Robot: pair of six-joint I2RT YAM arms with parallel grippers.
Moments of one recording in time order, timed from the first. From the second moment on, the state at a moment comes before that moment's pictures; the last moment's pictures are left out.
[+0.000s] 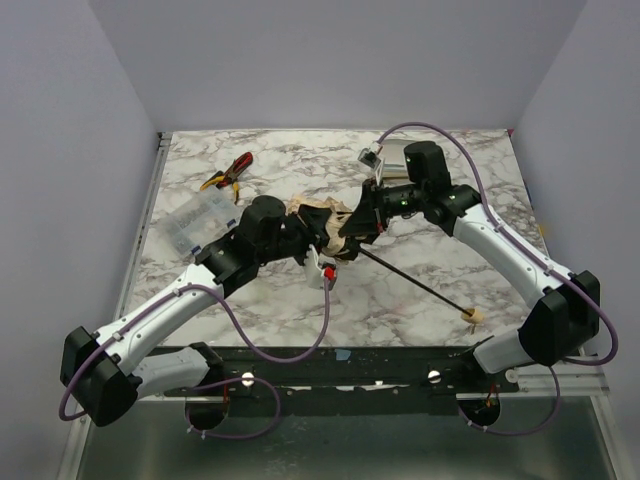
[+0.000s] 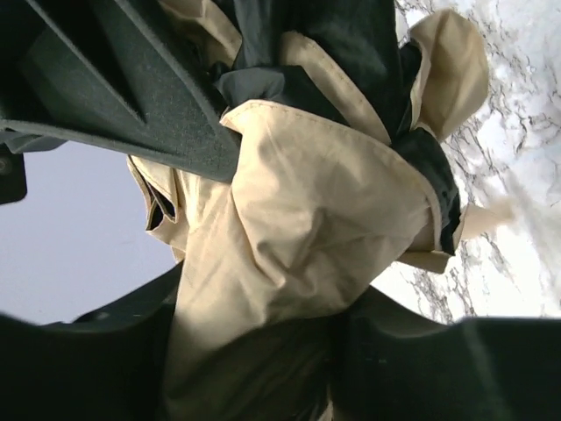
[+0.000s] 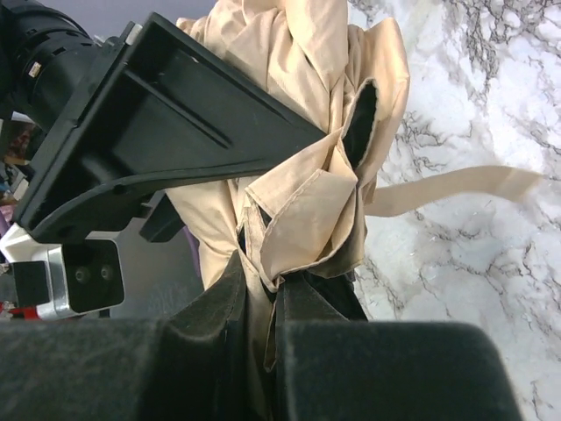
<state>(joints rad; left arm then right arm) -0.72 1.11 0.93 -0.26 0.34 1.55 0.50 1.46 1.28 -0.39 -0.97 0.24</state>
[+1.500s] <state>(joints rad) -0.26 1.35 1.16 0.24 0.87 -0.32 0.31 1.39 1.59 -0.02 -0.55 0.30</state>
